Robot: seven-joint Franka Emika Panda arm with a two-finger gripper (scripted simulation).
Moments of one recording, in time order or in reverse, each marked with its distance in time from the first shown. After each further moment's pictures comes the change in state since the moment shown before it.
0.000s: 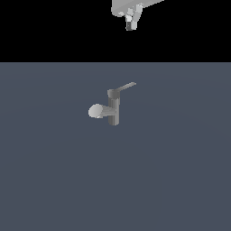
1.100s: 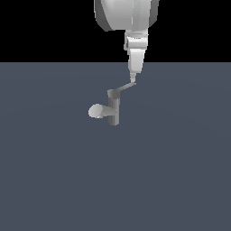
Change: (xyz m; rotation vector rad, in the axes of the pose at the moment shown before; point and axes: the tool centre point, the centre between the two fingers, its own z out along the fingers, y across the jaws) arm 0.094 -0.072 0.163 -0.023 0.075 0.578
